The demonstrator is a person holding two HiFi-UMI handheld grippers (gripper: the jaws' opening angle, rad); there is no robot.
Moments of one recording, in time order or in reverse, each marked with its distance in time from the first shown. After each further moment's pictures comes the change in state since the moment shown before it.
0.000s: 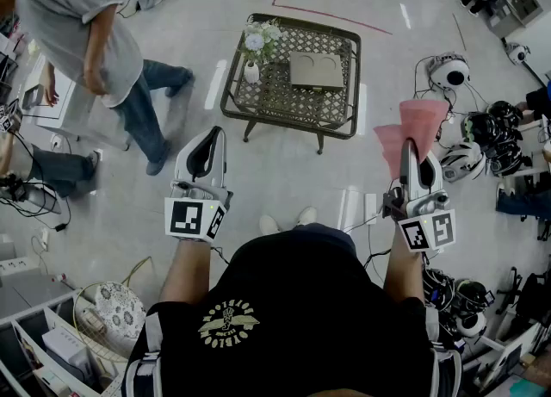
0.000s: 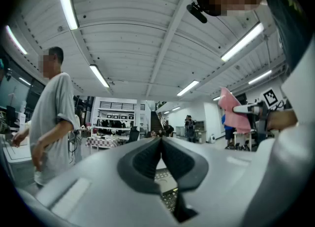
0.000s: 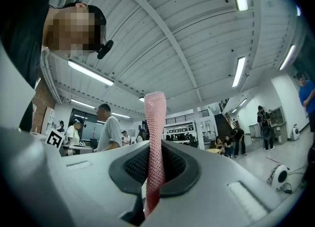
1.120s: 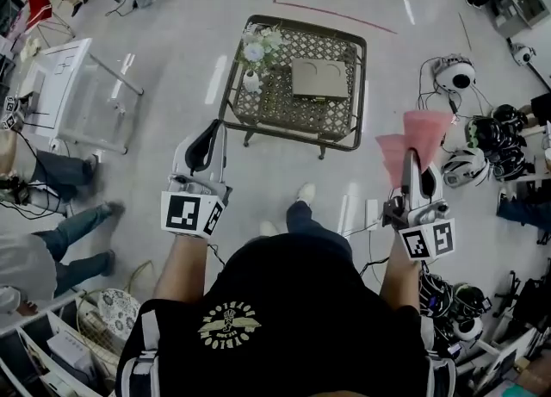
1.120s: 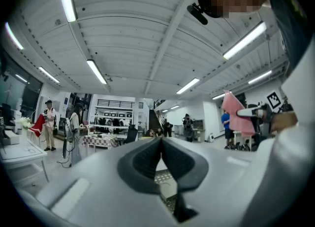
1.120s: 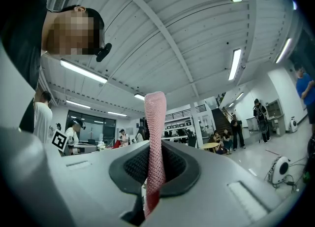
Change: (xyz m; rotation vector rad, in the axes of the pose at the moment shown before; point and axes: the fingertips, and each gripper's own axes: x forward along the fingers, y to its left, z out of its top) left arm 0.080 0.033 -0.009 -0.005 0.017 -0.024; right arm 0.054 -0.034 -0.033 0.055 0.038 -0.018
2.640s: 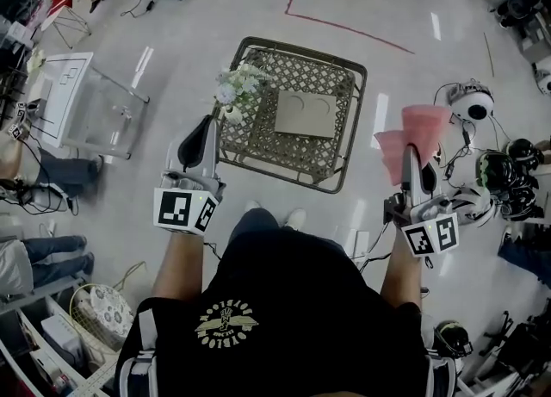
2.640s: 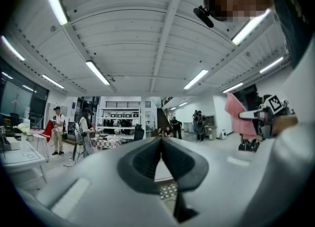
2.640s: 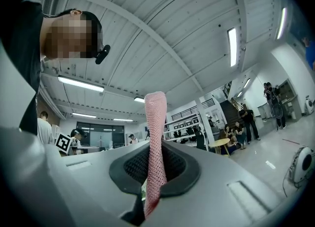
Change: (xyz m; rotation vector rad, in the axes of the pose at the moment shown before) left arm 0.203 -0.036 0.007 0.040 0.028 0.119; right arm 0.130 -0.206 -0.015 0.112 -0.018 0.136
